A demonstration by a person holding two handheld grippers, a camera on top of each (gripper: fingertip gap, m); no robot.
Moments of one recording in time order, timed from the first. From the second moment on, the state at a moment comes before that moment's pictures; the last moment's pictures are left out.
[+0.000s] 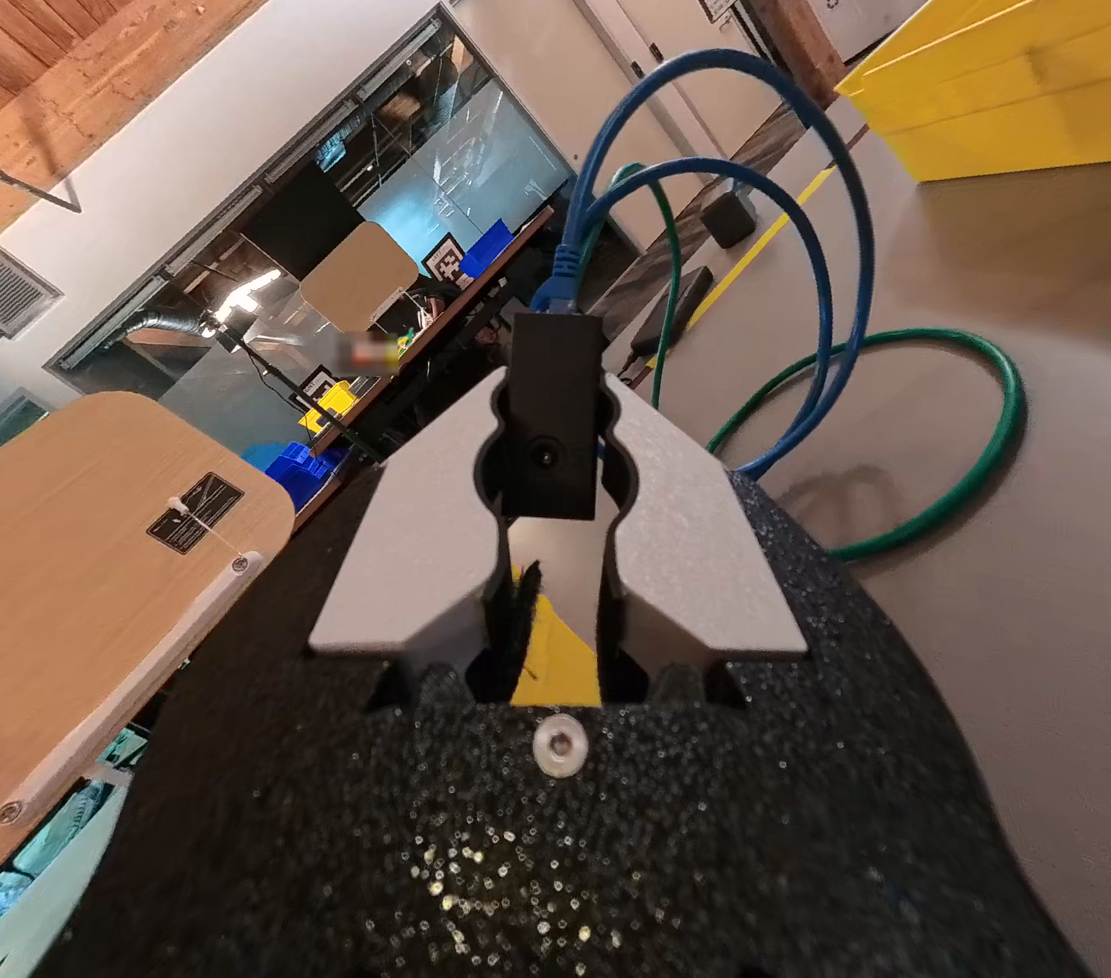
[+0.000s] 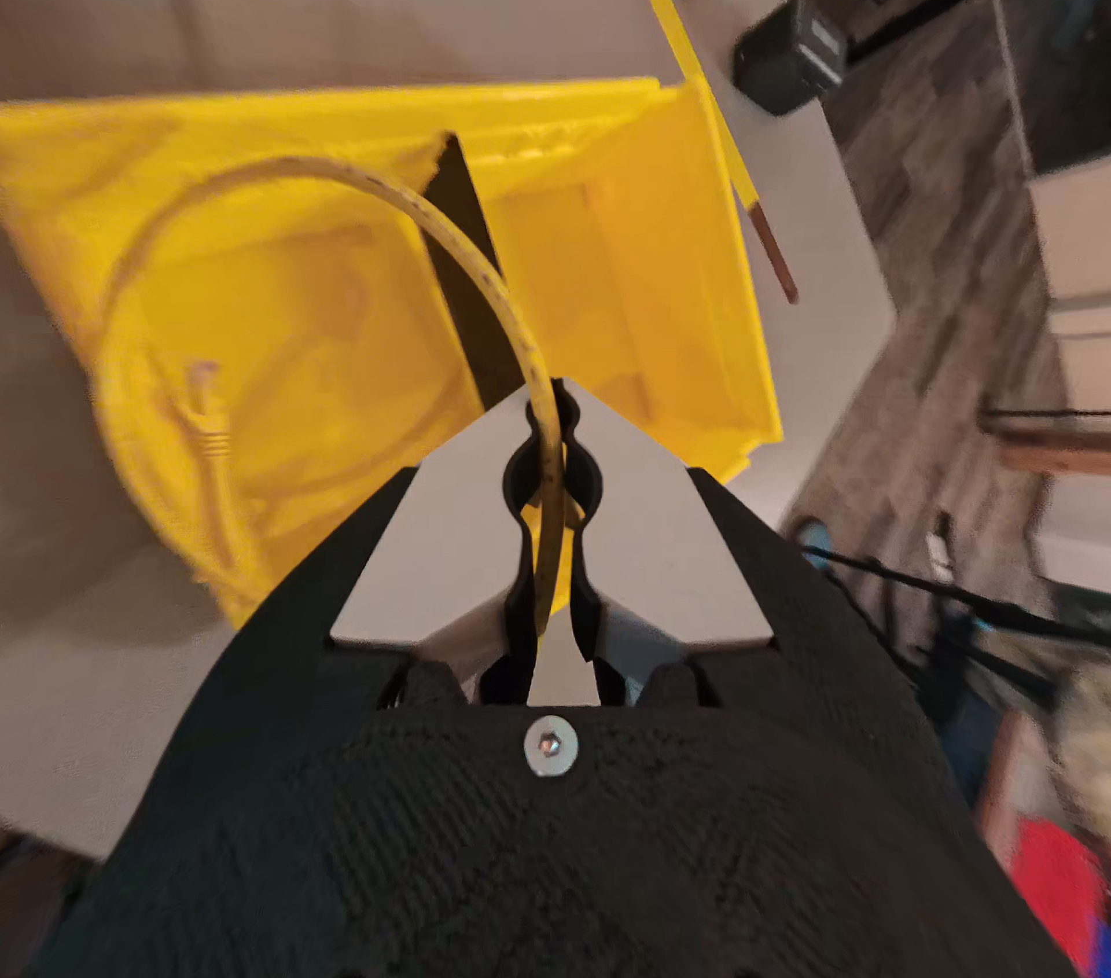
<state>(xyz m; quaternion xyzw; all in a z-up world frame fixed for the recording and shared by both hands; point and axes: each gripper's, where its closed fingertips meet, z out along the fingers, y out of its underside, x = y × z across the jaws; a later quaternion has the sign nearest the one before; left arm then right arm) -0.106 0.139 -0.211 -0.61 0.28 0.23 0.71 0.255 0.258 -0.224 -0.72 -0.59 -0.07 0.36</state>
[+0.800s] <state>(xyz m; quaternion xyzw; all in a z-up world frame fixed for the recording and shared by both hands) -0.097 0.141 -0.232 -0.62 0.32 0.21 0.69 0.317 0.291 -0.294 -0.82 -0.54 -0.16 0.14</state>
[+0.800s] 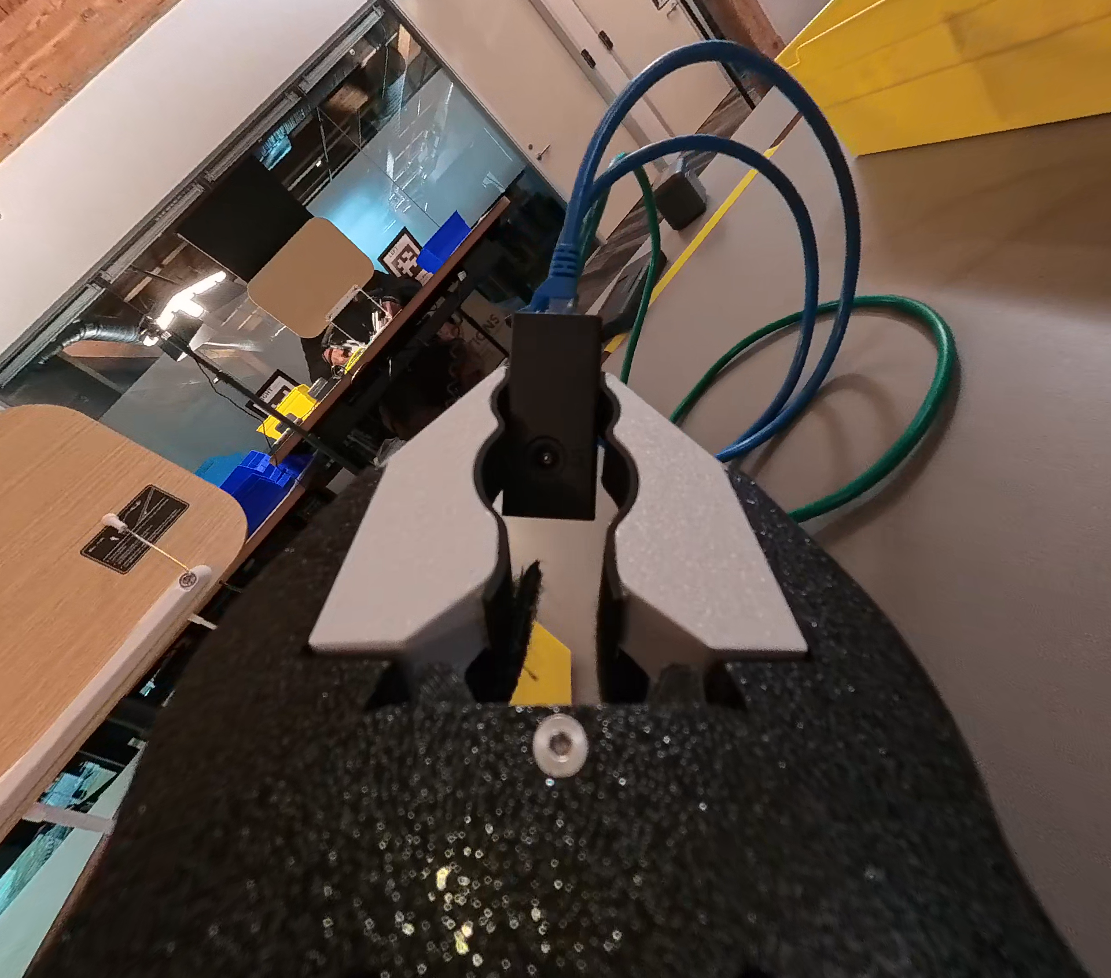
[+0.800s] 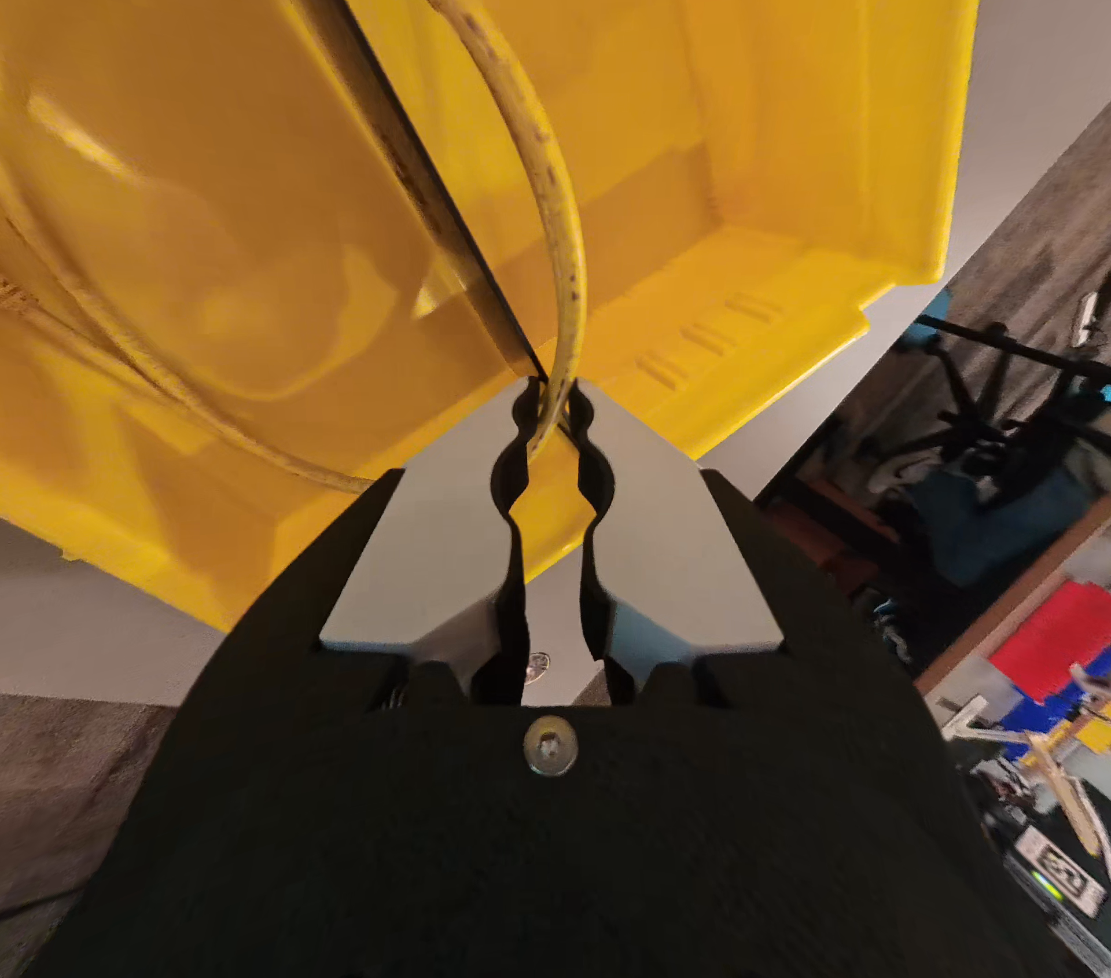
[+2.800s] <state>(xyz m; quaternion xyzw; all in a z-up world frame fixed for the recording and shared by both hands) -0.075 0.144 -0.263 -0.61 0.39 0.24 0.65 0.240 0.227 -0.203 -0.74 -0.56 -0.20 0.32</state>
